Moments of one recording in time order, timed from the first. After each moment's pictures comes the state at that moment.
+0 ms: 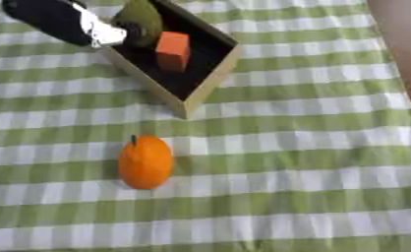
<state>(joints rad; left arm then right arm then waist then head) -0.98 0.71 -0.39 -1.90 -0.50 0.07 -0.60 -0.23 -0.79 -0.15 -1.99 0.11 -0.10 -0.27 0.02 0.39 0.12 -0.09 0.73</state>
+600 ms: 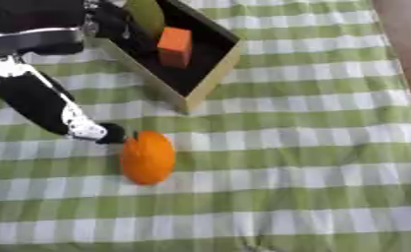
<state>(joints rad) -0.89 0.85 -0.50 -1.99 -0.38 0.09 -0.78 -0.23 -0.79 -0.15 -1.99 0.11 -0.09 -0.27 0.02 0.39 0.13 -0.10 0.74</state>
